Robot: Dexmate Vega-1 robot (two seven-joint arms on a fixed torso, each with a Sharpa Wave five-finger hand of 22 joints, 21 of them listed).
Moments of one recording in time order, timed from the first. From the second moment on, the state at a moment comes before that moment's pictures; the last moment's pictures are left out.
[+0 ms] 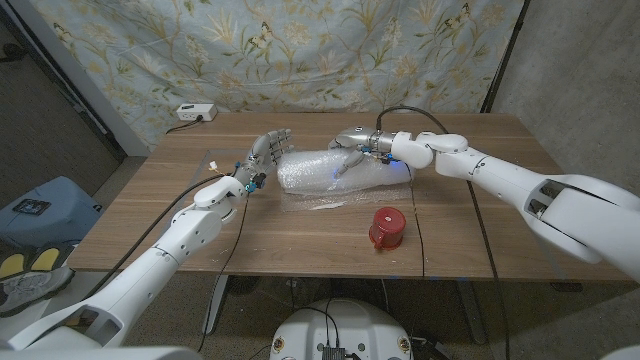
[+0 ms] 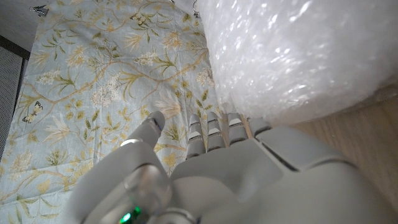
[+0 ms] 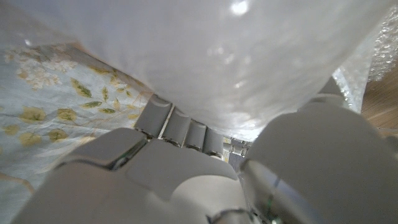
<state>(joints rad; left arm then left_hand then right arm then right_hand) 0.89 0.58 0.36 -1.54 -0.82 -0.04 -0.06 0.42 0.18 0.66 -0.07 0.22 0.25 0.02 0.20 0.19 0.17 0.05 0.25 0.21 0.20 0.17 0.20 0.18 0.21 0.20 0.24 0.19 -0.20 -0.52 -1.01 -1.06 -0.63 0.47 0.00 0.84 -0.21 0.42 -0.16 0.20 0.68 0.05 0.65 0.22 0.71 -0.03 0.92 0.50 0.98 -0.10 0.42 0.69 0.99 -0.15 0.51 0.22</state>
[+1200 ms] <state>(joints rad) 0.88 0.58 0.37 -1.54 -0.82 -0.03 -0.08 0.42 0.17 0.66 -0.07 0.22 0.25 0.02 0.20 0.19 0.16 0.06 0.25 0.21 0.20 0.17 0.20 0.18 0.21 0.20 0.24 0.19 -0.31 -0.56 -0.85 -1.20 -0.37 0.36 0.17 0.86 -0.23 0.42 -0.17 0.18 0.82 -0.10 0.64 0.22 0.83 -0.14 0.89 0.47 1.04 -0.17 0.39 0.70 0.96 -0.14 0.53 0.21</state>
